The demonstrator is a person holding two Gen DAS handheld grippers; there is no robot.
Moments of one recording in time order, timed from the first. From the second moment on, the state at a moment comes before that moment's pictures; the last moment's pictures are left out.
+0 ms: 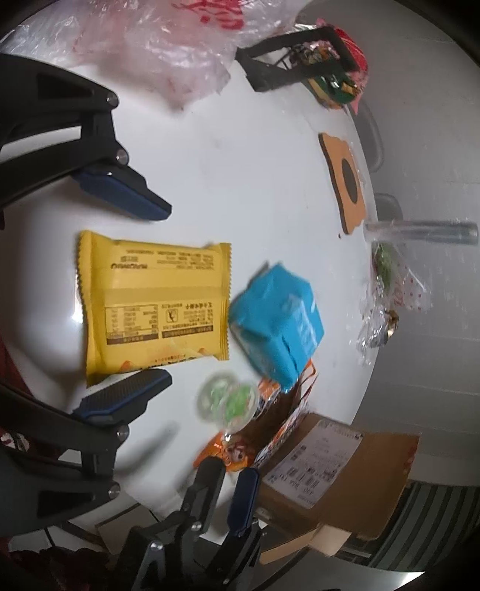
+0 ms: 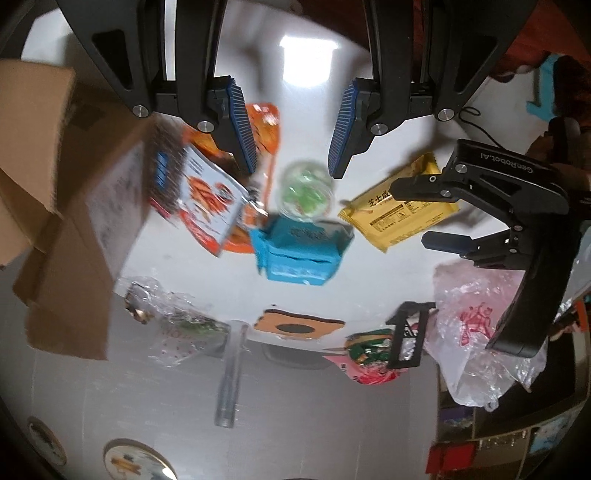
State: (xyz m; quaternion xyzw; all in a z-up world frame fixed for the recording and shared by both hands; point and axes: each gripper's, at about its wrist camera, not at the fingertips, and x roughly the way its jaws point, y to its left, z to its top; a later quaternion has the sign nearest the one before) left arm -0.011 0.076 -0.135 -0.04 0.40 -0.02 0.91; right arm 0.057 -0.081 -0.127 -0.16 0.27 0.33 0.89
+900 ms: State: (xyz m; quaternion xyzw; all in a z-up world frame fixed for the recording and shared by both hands) left arm -0.002 0.089 -0.139 -0.06 0.38 -0.05 0.92; right arm 0.107 -0.029 -0.148 -0.20 0.30 0.33 0.87
